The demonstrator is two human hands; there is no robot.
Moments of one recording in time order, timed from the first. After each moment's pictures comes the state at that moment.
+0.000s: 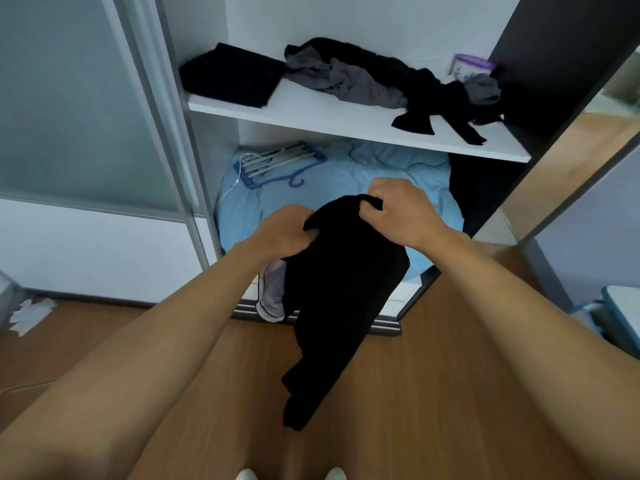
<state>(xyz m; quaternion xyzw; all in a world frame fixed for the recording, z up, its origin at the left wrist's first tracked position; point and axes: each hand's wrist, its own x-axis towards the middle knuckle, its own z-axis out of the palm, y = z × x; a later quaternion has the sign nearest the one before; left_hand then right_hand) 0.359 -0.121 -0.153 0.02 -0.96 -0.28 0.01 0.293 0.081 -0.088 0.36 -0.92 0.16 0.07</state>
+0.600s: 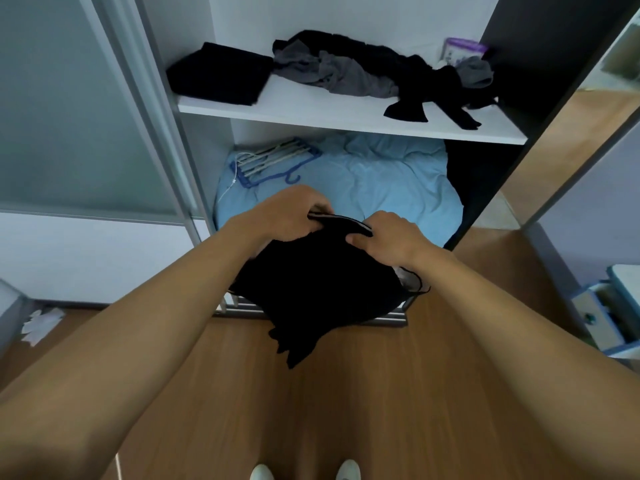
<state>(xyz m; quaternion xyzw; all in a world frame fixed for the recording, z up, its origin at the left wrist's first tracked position) 0.351 -0.118 -0.120 -0.10 -0.96 -0.25 -0.01 0.304 0.095 -0.130 0.26 -0.95 0.14 -0.12</state>
